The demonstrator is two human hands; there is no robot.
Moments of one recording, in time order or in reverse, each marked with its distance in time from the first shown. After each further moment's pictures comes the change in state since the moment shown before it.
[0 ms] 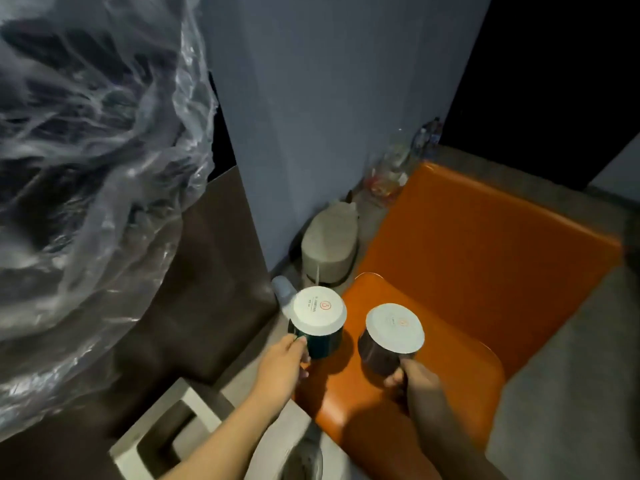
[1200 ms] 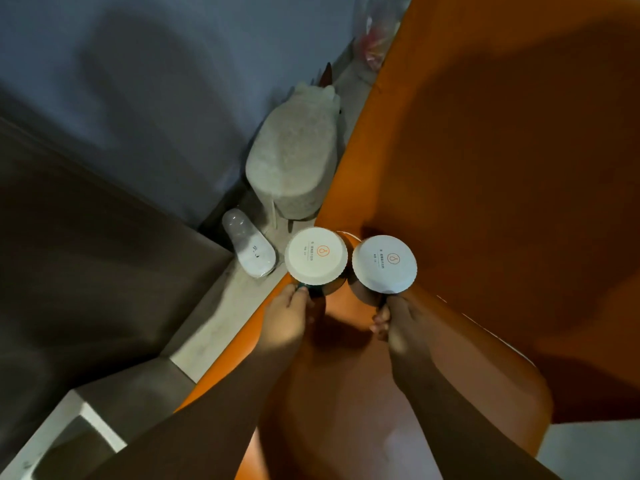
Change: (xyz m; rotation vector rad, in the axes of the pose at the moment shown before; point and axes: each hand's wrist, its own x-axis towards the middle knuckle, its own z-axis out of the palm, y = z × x) left_hand 0.281 -0.039 0.203 0.051 0.050 -0.189; right_hand 0.334 0.029 -0.008 0.088 0.043 0.151
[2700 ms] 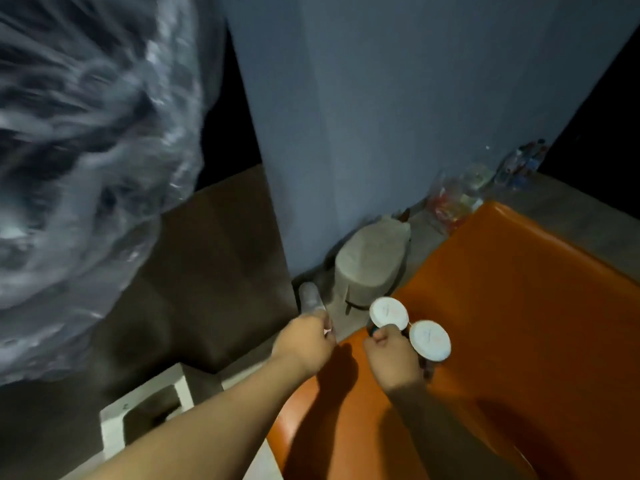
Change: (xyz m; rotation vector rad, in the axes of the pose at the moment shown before) left_hand -0.175 0.069 -0.152 0.677 0.148 0.293; right_hand -0.206 -0.089 0.045 -0.767 -0.204 -0.500
